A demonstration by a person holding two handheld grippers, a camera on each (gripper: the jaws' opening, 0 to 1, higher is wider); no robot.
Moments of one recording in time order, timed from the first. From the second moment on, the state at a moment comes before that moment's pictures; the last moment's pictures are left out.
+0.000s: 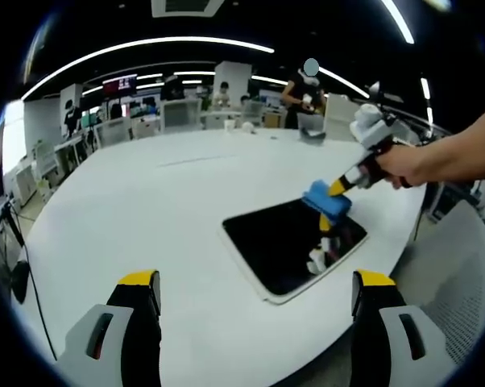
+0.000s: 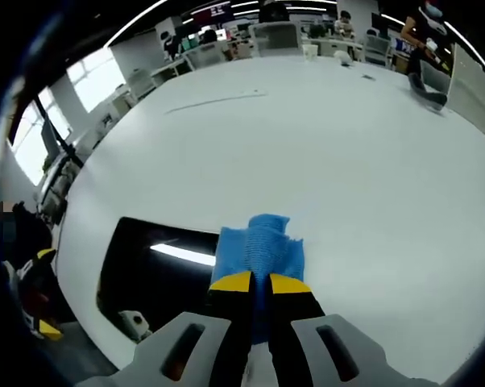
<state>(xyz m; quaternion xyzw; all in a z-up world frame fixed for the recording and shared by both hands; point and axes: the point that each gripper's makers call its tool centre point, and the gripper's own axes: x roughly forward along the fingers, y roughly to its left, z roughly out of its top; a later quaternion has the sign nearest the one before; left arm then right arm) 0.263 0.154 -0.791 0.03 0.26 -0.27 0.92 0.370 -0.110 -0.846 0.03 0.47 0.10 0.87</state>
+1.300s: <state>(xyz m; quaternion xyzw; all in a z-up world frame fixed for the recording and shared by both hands) 0.261 0.151 -0.793 0.03 0.27 -0.28 0.92 0.375 -0.037 -0.850 0.03 0.48 0.14 0.87</state>
